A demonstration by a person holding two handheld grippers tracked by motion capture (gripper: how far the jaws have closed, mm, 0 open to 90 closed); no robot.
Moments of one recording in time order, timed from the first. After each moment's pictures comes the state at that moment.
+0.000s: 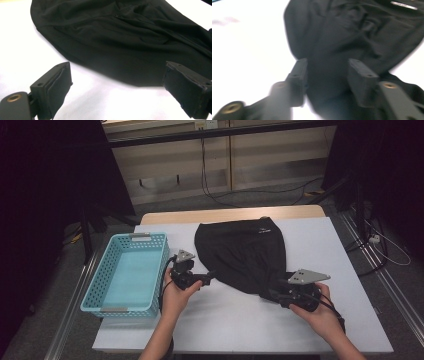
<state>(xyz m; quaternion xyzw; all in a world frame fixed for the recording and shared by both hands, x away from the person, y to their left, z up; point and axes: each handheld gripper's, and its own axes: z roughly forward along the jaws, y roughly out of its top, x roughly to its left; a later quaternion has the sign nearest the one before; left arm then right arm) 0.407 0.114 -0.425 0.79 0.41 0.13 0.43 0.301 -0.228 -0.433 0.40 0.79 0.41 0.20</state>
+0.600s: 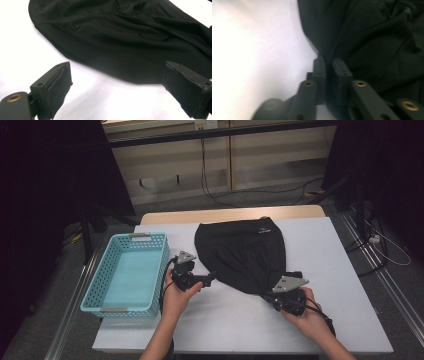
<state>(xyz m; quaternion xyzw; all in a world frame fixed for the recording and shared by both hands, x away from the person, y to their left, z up) 0.405 0.113 -0.428 0.79 0.41 0.13 0.43 0.305 -0.204 -0.455 0.36 0.84 0.35 0.18</state>
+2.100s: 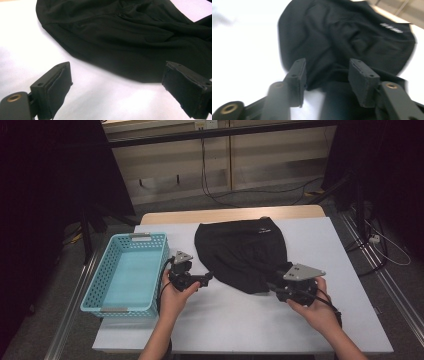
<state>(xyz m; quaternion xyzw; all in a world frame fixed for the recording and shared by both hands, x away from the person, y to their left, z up) 0.404 0.120 -0.426 0.79 0.42 0.14 0.43 0.312 -0.218 -0.421 0.36 0.81 0.39 0.25</state>
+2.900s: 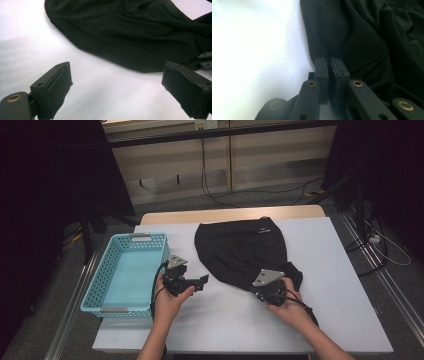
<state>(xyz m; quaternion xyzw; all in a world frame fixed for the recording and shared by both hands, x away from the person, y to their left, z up) 0.390 0.136 -0.424 0.78 0.42 0.14 0.43 0.337 -0.163 -0.455 0.31 0.87 0.33 0.21</state>
